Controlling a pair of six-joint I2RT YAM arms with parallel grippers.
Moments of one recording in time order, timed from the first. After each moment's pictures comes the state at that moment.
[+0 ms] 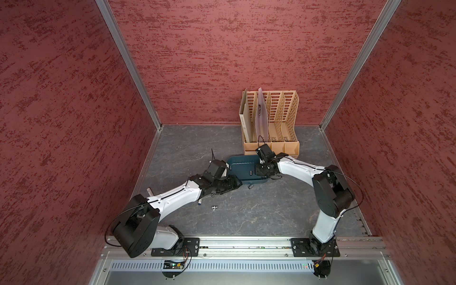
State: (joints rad) left arm -0.65 1.37 0.74 -0.22 0.34 -0.90; right arm 0.53 1.83 1.21 -0.52 0.00 0.55
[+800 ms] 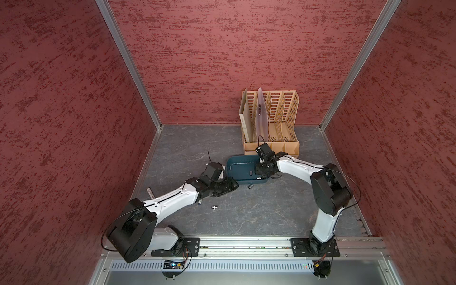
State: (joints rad) left arm -0.63 1.32 0.68 -0.22 0.33 -0.90; right arm 0.52 1.84 1.23 -0.53 0.00 0.55
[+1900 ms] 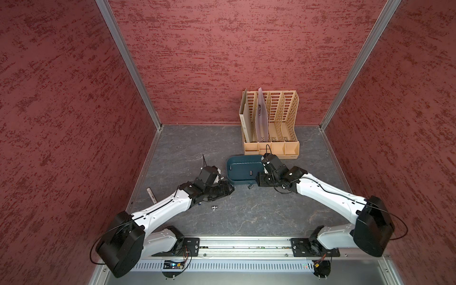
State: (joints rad) left arm -0.62 1.17 0.61 -0.31 0.31 -0.88; right arm 0.72 1.38 0.98 -0.59 0.04 0.62
